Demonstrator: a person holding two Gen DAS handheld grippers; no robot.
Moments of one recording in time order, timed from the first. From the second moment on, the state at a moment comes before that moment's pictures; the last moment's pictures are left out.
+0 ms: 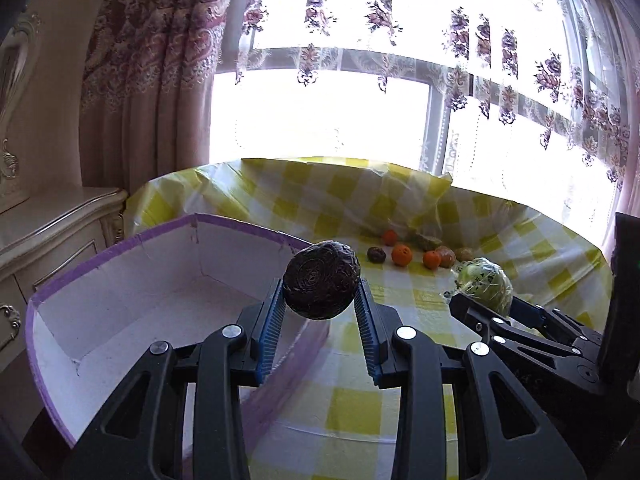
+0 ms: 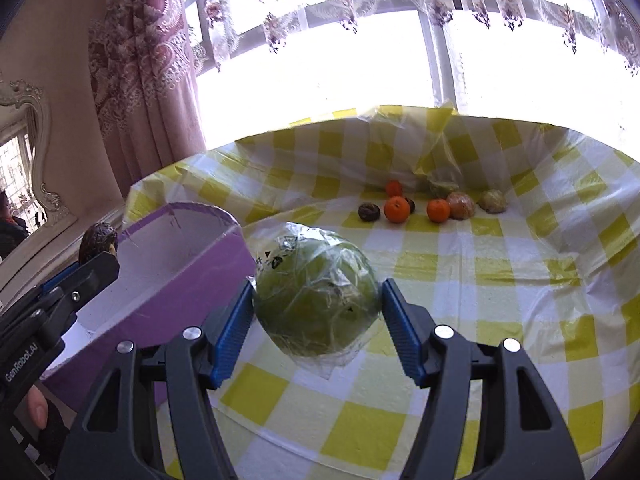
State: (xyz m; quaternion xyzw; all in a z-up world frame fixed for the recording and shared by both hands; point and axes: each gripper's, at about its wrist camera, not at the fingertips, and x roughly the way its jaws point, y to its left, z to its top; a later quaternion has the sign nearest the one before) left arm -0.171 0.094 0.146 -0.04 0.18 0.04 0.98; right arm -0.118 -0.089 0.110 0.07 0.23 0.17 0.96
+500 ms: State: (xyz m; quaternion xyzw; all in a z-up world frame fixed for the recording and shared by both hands) left arm -0.197 0.200 0.139 -0.06 0.19 0.20 0.96; right arm -0.152 0.046 0.162 -0.04 0.12 0.30 0.95
